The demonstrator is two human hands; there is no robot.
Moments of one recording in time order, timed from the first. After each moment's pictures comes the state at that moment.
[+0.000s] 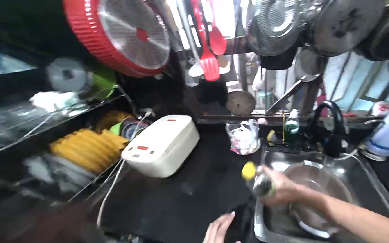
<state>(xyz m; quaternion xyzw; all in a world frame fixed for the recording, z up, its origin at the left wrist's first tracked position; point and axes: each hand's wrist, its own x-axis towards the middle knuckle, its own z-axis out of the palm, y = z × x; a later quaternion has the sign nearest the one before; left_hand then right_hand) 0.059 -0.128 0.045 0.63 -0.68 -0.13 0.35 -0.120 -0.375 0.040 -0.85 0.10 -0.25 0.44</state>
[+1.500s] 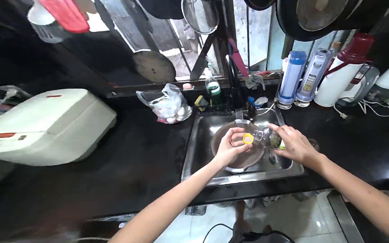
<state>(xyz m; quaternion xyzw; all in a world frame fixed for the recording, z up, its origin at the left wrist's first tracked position) -0.208 -0.301 0.031 0.46 -0.51 -0.54 0.49 -0.456 -0.330 0.061 -0.86 0.47 -0.12 0.14</state>
